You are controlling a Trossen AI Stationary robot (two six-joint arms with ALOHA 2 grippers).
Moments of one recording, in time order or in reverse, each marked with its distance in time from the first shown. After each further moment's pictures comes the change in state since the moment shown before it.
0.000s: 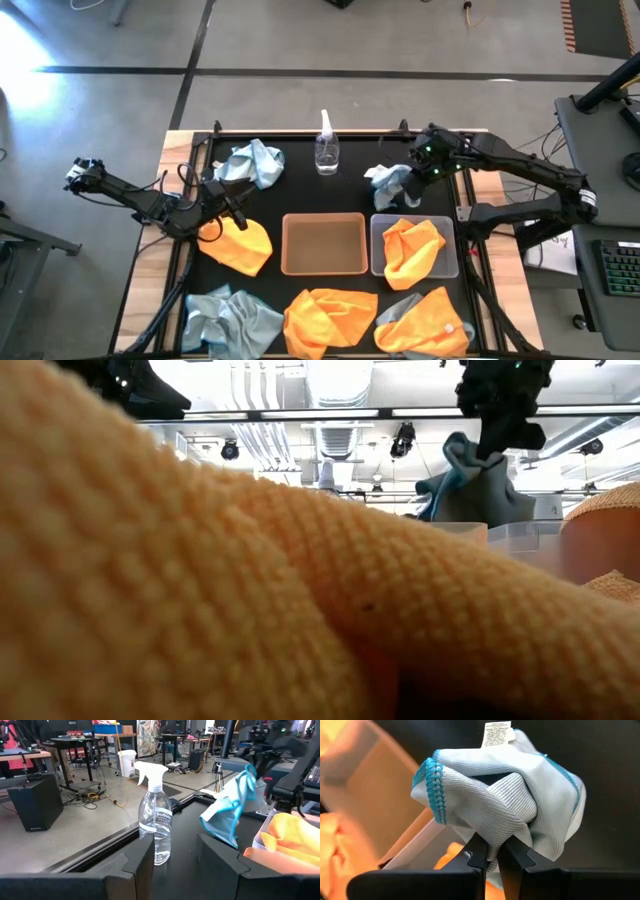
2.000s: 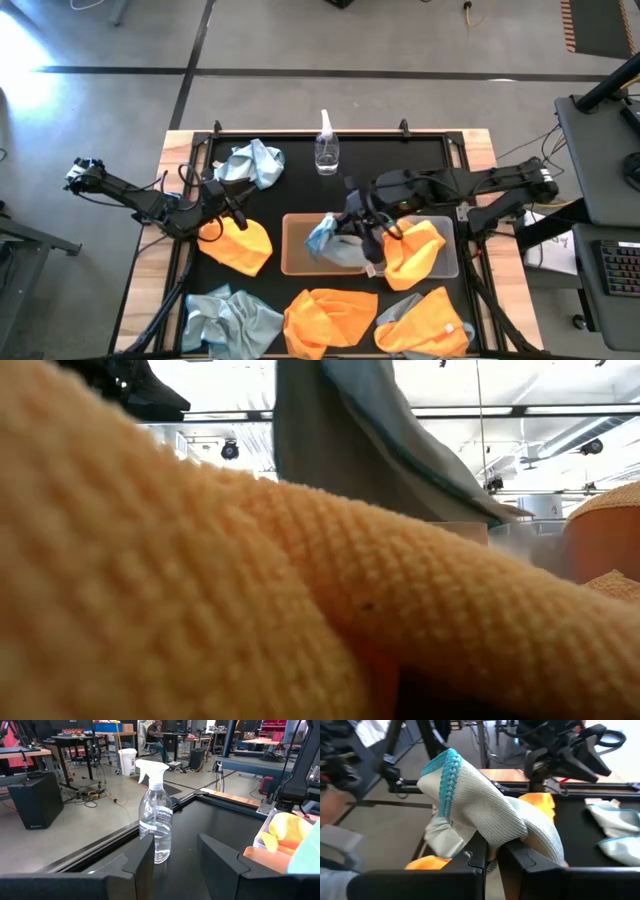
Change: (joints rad) left arm 0.000 0.000 -0.002 -0.016 -0.001 -0.019; right arm 0.590 0.416 0.457 0.624 0.045 -0.323
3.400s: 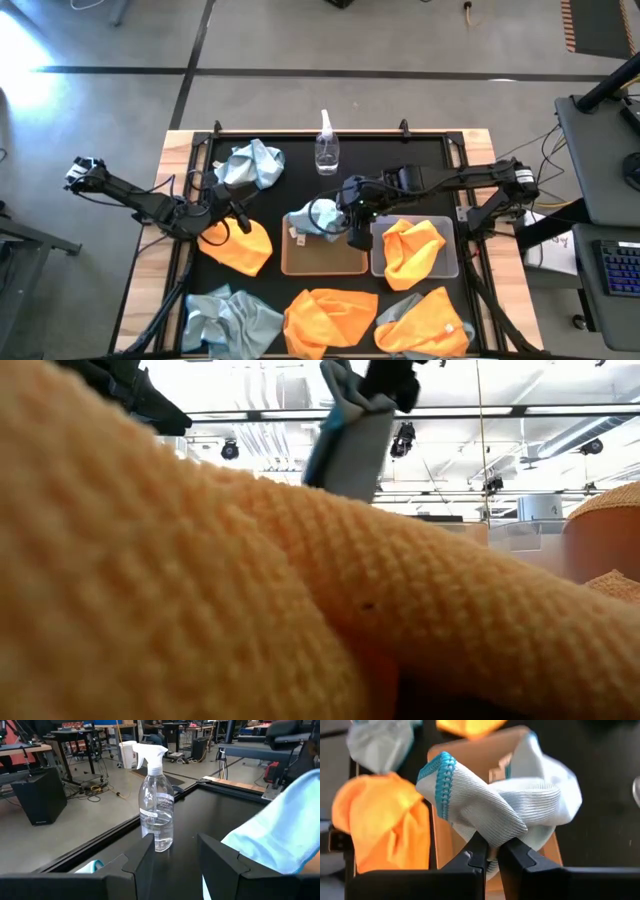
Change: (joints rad) left arm 0.000 0.049 -0.029 -0.012 0.003 -0.043; right arm -0.110 0.139 0.012 -0.446 0.007 0.142
